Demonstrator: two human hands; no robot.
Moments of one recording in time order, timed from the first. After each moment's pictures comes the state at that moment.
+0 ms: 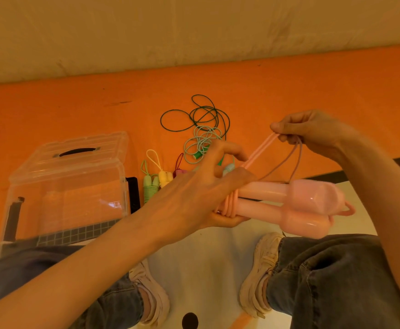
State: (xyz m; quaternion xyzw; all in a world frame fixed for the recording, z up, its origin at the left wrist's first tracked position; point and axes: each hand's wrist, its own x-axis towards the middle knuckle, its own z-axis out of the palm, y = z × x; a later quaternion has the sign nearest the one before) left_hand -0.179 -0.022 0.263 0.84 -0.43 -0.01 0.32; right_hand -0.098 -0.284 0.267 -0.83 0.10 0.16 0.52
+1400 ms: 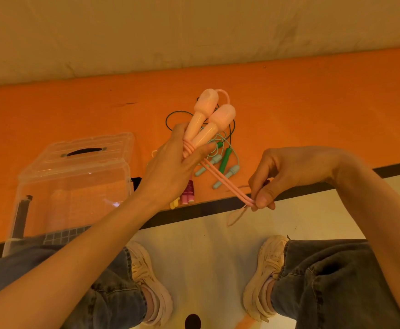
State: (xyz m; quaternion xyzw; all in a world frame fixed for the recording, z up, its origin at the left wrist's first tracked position) left_hand -0.140 -0.010 0.240 0.87 -0.07 -0.05 0.49; right_hand -0.127 -0.236 0.283 -0.72 -0.24 0.51 0.41
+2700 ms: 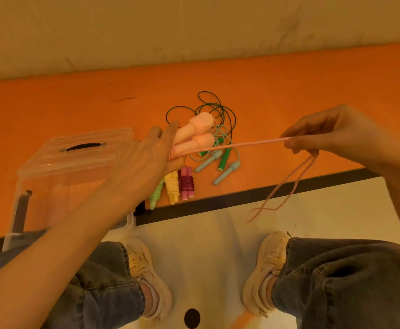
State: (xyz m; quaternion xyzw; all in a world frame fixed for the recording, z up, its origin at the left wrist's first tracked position) left_hand -0.128 0.030 0.230 0.98 -0.18 0.03 0.00; right_hand -0.135 -0.282 0.301 -0.88 -0.06 0.15 0.44
